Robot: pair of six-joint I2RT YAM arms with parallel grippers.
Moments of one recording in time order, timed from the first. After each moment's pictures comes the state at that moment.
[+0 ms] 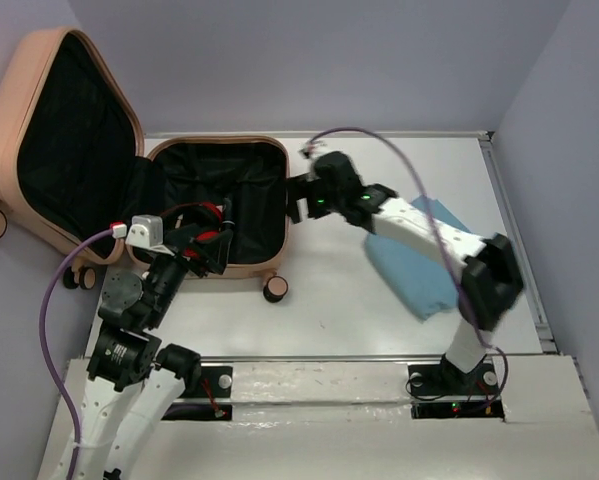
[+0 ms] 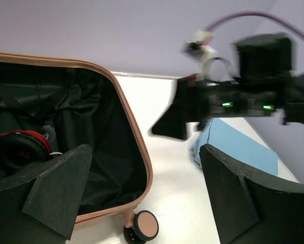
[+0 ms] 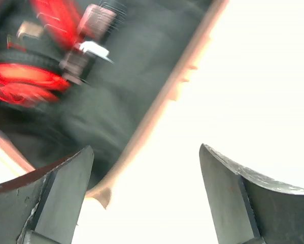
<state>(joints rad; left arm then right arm) -0.37 0.36 0.70 -0.26 0.02 -0.37 0.78 1.88 1.62 -0.31 0.00 0.27</state>
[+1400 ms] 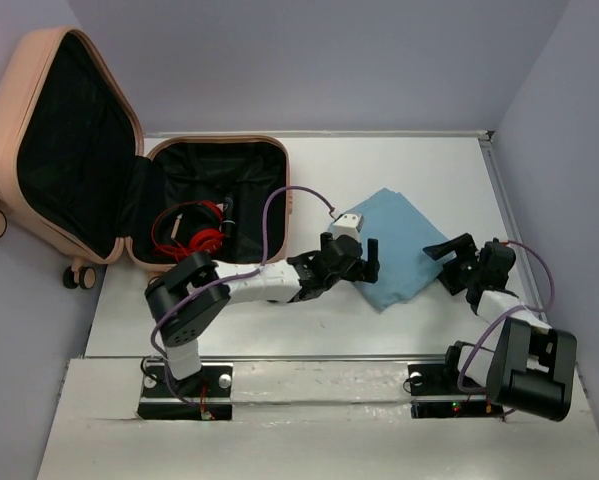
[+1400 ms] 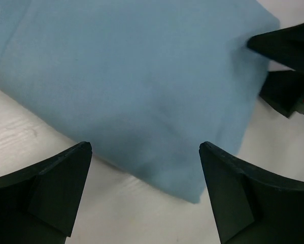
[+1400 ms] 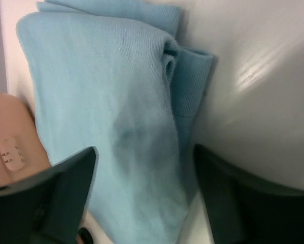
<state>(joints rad) -1.11 1.71 1.01 0.18 -0.32 -0.67 -0.31 1.18 0.31 0.15 -0.34 0.85</state>
